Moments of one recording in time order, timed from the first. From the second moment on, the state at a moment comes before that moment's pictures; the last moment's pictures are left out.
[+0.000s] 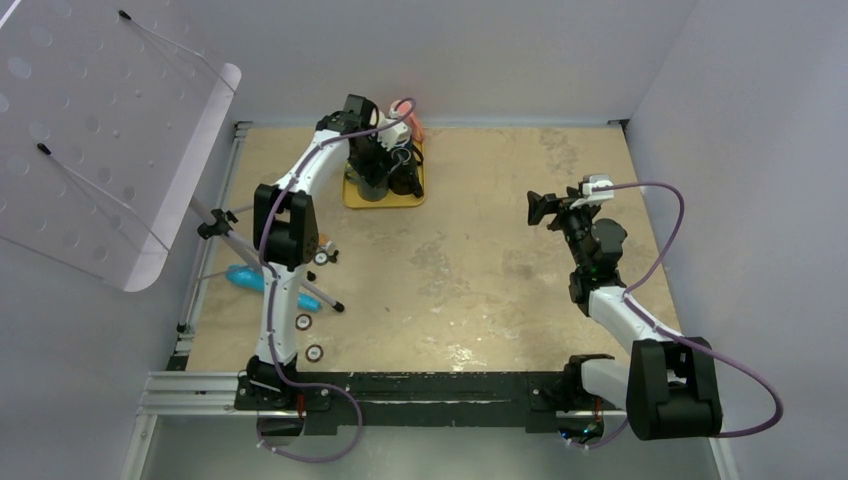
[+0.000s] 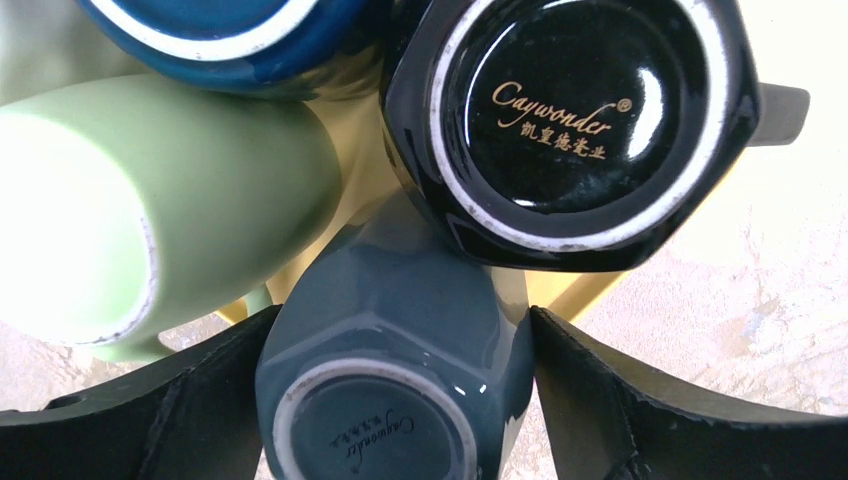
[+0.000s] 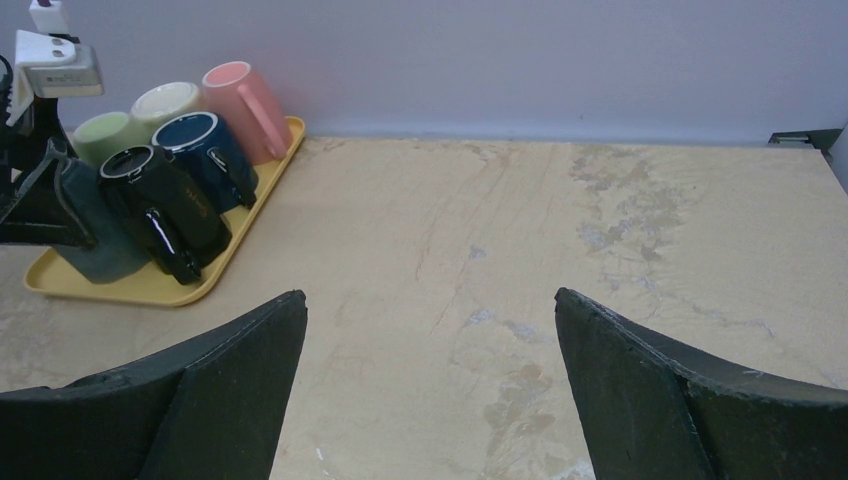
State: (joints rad) left arm -0.27 2.35 2.16 -0.85 0.17 0.54; right arm 0.04 1.14 0.41 0.80 -0.15 0.14
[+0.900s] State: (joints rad) left arm -0.27 2.01 1.92 -0.88 0.26 0.43; right arm 0.30 1.15 0.56 0.66 -0.20 0.28
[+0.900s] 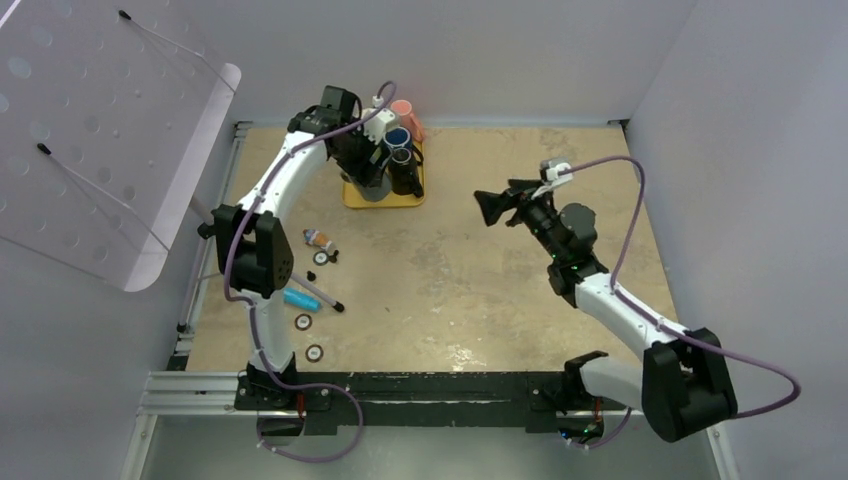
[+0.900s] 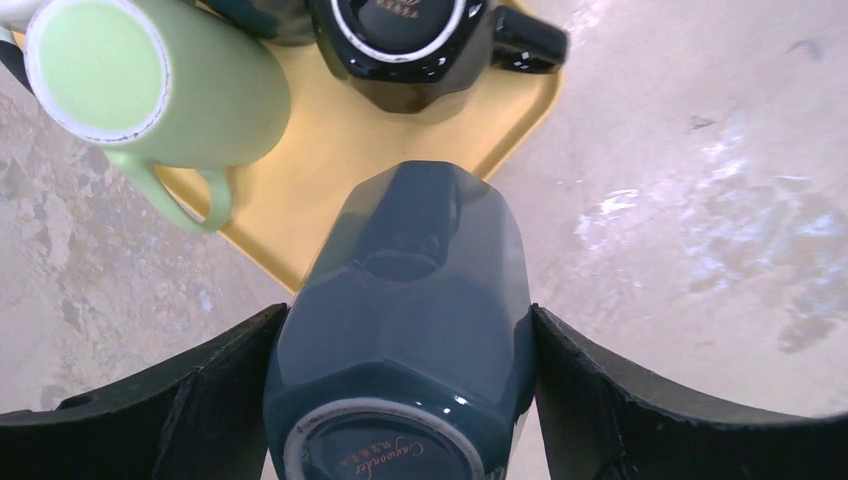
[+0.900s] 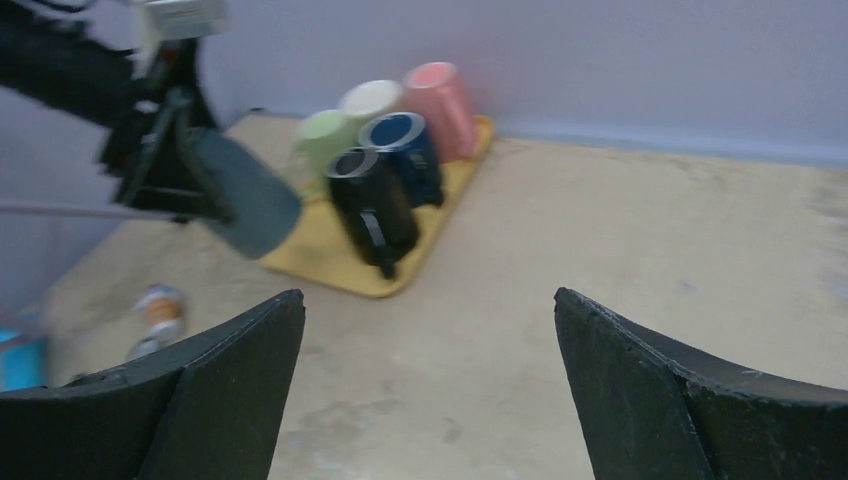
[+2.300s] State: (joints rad) left arm -0.33 1.68 1.85 -1.00 0.77 0.27; right arm 0.52 1.69 0.80 1.43 -0.62 1.16
